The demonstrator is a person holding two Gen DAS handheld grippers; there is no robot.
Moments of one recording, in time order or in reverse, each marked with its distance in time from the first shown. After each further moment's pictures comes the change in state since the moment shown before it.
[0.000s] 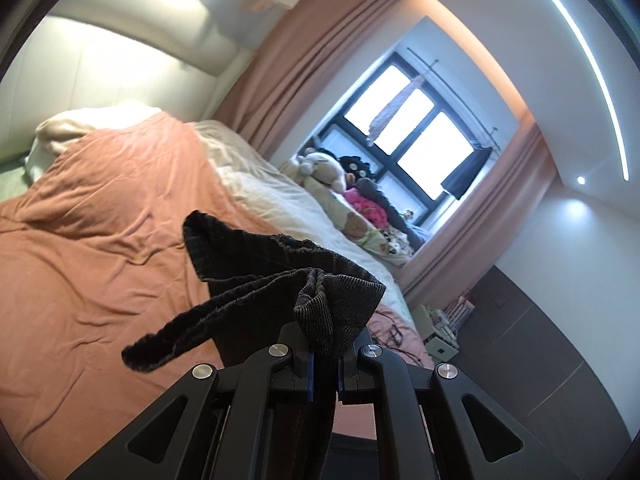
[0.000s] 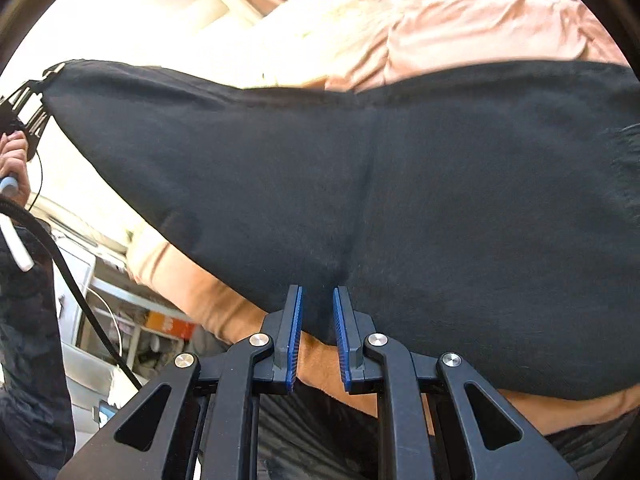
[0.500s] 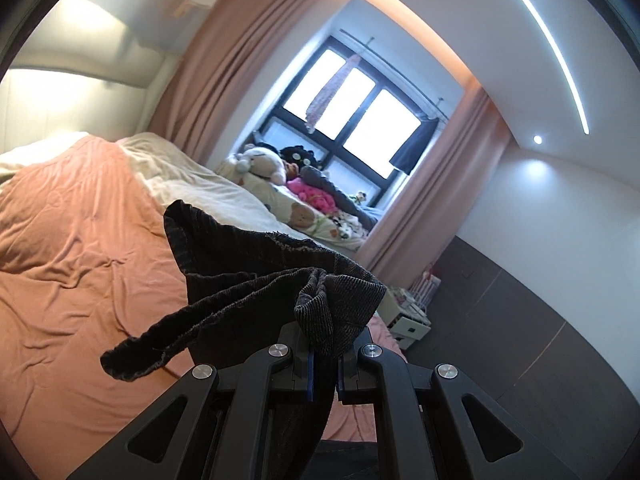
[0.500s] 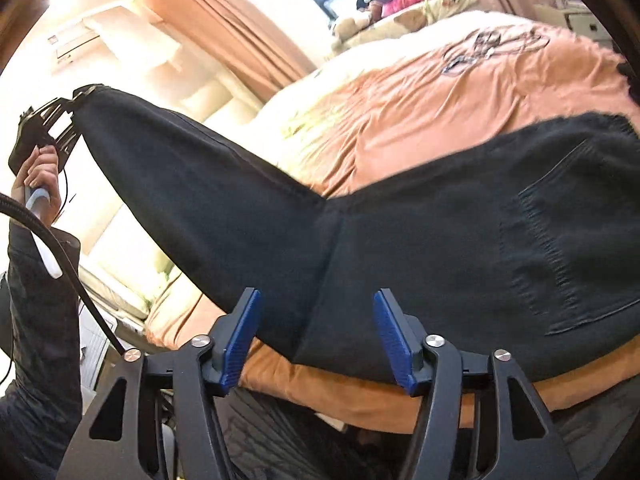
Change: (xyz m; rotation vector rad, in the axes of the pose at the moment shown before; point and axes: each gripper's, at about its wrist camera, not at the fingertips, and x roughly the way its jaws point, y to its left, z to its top) left arm 0.038 -0.129 -0.015 0.139 0.039 -0.124; right arm -0.122 -0.048 -0.019 0.034 -0.298 -0.006
